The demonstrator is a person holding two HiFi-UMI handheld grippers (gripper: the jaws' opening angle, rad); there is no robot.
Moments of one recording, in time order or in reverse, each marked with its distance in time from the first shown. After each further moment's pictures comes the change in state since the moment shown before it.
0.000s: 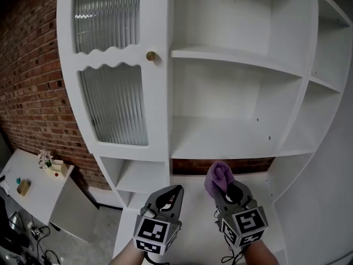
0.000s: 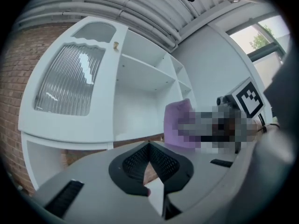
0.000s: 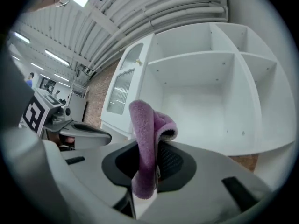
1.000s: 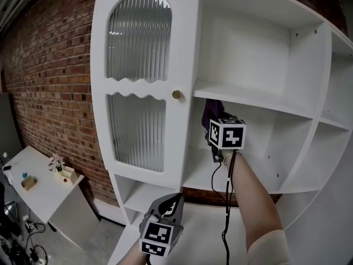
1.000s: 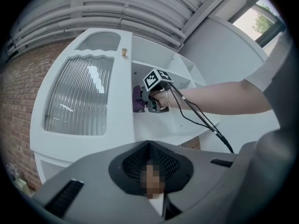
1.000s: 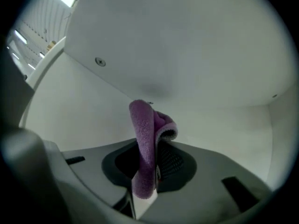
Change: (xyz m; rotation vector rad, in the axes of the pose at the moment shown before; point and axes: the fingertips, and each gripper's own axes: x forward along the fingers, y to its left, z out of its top) left arm 0.018 0.051 0.035 0.051 -0.047 0.190; right arm 0.253 -0.096 0.203 0.020 -0.132 -0.029
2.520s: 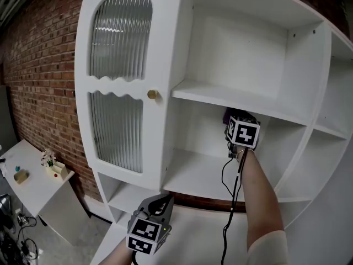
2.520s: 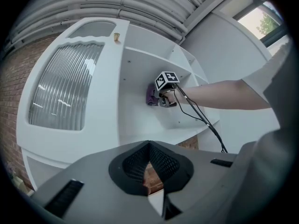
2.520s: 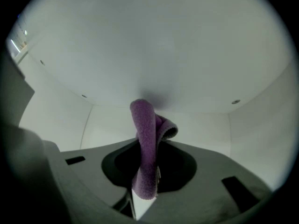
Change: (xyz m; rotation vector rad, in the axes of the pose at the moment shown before) left arm 0.038 -0.022 -0.009 -0.014 0.065 -0.022; right arm -0.013 -0.163 -0.004 -0.039 -0.015 -0.296
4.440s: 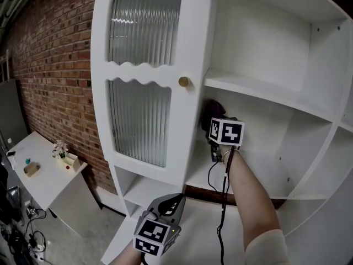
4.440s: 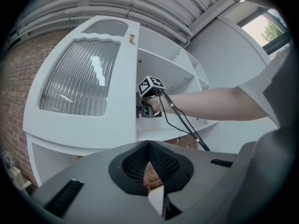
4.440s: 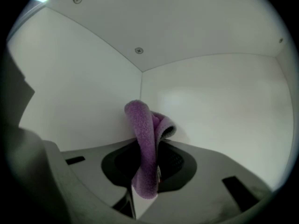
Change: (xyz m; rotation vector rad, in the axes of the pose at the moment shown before) left arm -0.020 0.026 -0.022 -0.059 -0.009 -0.004; right arm 0.022 0.180 -0.071 0.116 0.192 0.312
